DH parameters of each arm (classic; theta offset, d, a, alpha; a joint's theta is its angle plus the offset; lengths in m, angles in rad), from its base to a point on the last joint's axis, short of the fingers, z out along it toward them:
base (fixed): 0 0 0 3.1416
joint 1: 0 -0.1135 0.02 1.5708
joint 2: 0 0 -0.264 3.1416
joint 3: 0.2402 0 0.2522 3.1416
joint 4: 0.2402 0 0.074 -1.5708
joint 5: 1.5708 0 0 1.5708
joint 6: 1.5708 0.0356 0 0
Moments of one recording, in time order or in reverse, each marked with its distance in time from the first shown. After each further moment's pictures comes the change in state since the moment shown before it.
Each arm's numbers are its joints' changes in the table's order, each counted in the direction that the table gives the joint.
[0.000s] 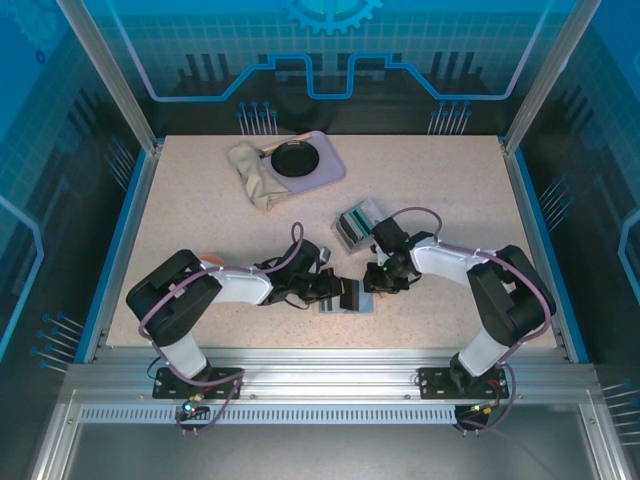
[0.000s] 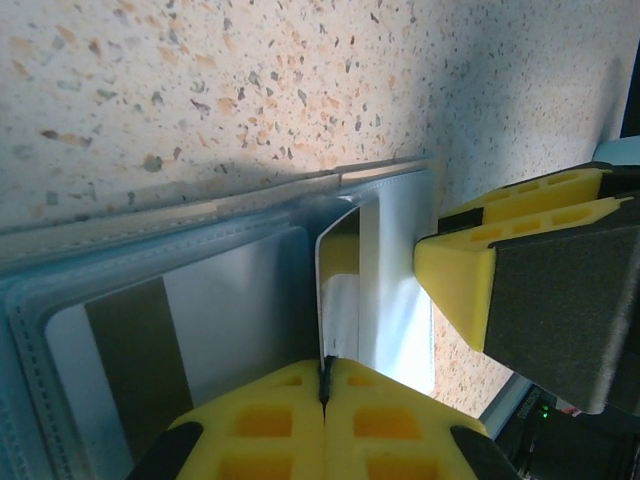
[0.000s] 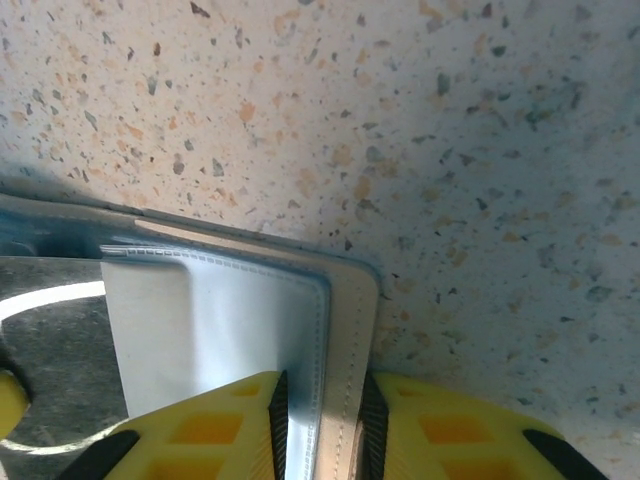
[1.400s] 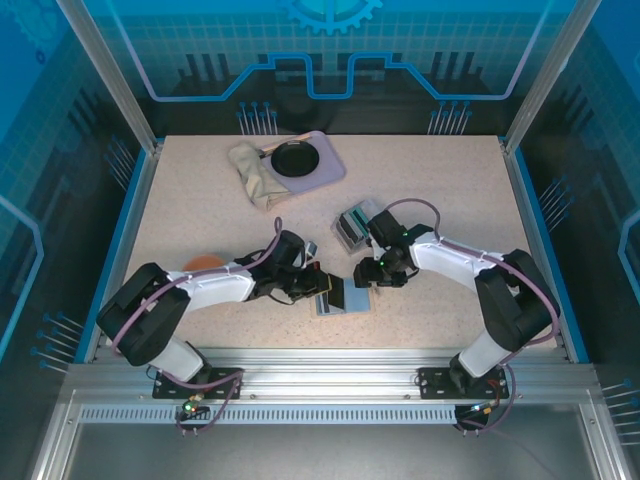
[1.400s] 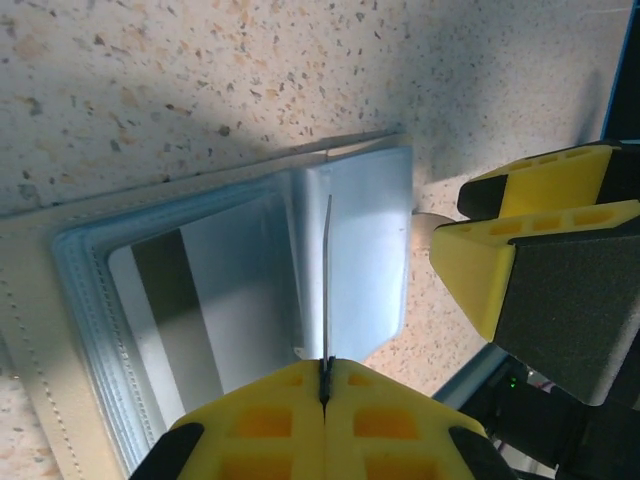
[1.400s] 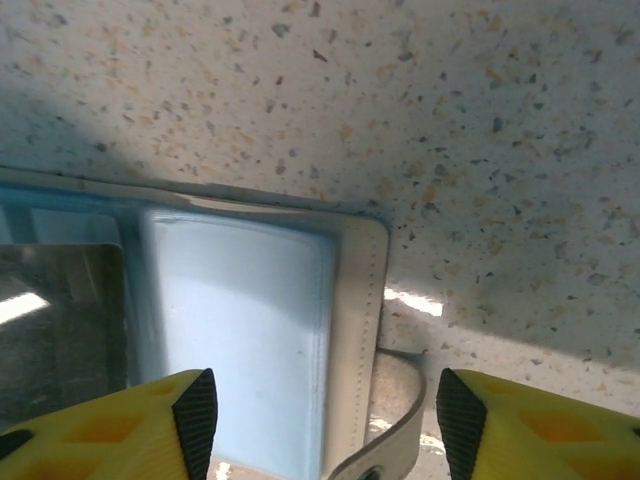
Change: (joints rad) left arm -0.079 -0.169 -0.008 0.209 0.054 0.028; right arm -0.028 -0.034 0.083 0.100 0.040 -0.039
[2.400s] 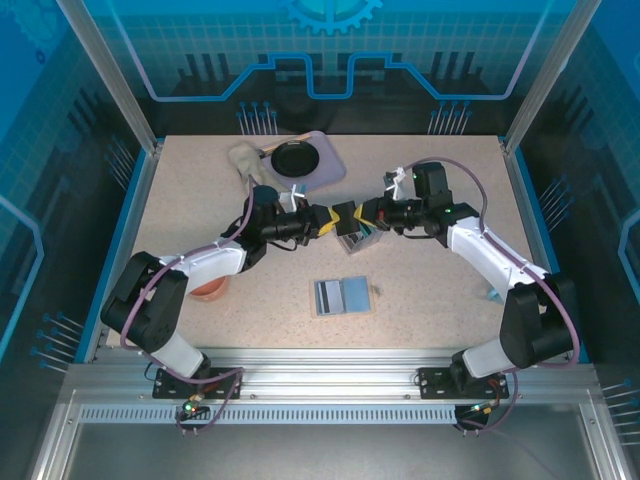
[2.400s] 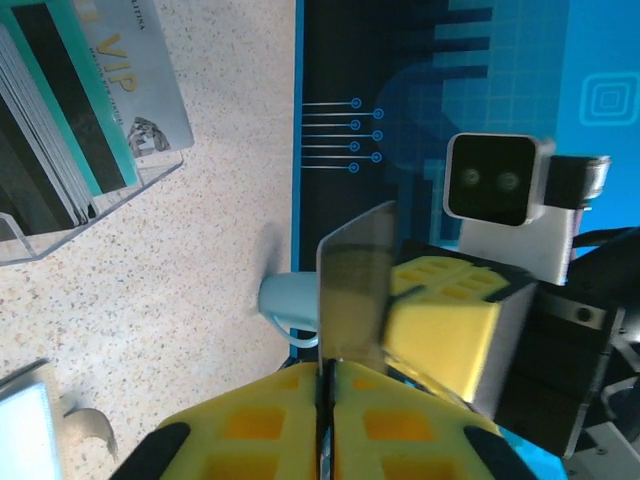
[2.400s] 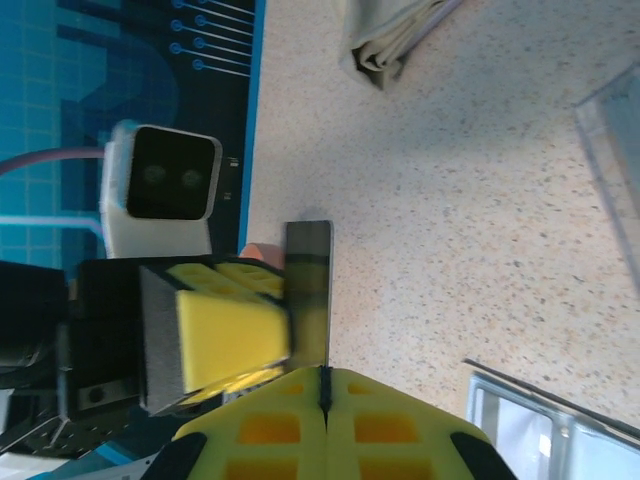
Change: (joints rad) left arm -0.213 0.054 0.165 -0.467 0.239 -0.346; right arm 0.255 -0.141 0.114 -0.401 -0.551 0.281
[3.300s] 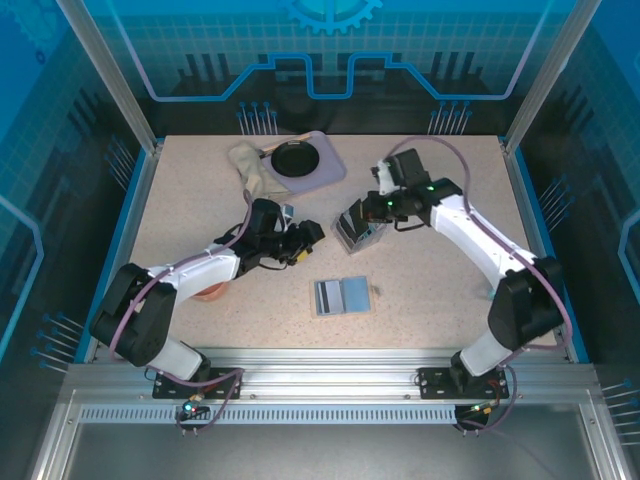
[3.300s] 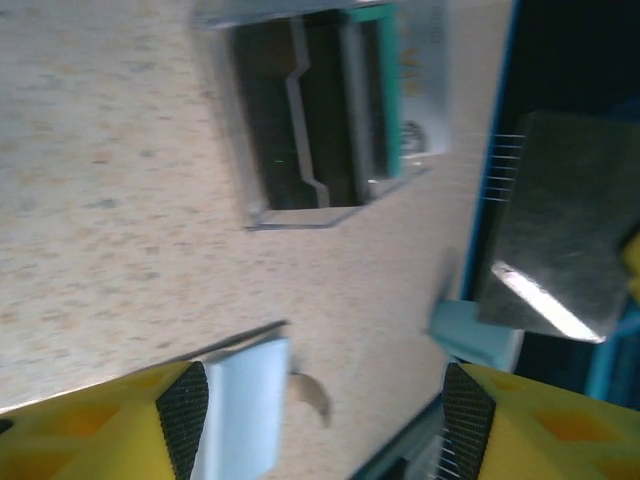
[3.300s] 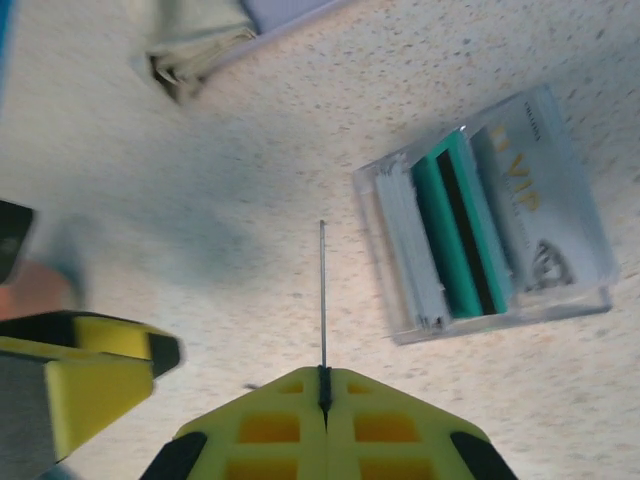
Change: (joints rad) left arm 0.003 -0.083 -0.047 0.394 -0.198 0.206; right arm -0.091 0.095 0.253 0.378 0.438 -0.343
